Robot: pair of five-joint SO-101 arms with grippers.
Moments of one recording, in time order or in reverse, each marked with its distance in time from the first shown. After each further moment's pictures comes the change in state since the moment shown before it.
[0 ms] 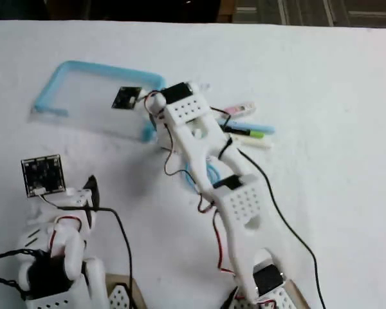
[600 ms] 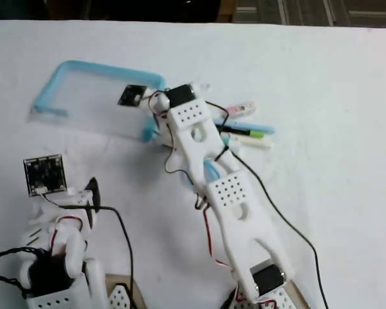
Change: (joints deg) left arm 0.0 0.0 1.5 0.0 0.1; right arm 1.2 22.0 -33.9 11.3 -1.3
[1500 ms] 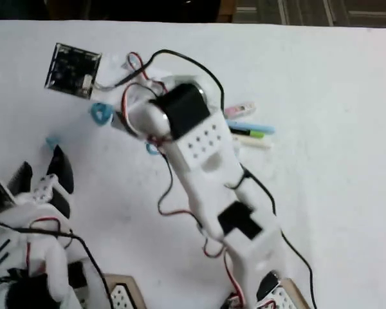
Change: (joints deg) left arm -5.6 11.3 -27.5 -0.1 15.8; right arm -14.8 -52.2 13.5 0.4 -3.8
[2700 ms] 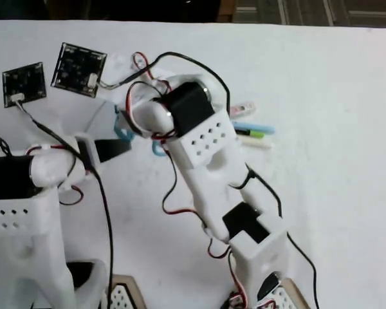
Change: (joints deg) left arm 17.3 50.8 -42.7 30.0 3.1; right arm 1.9 -0.7 5.2 -1.3 0.0
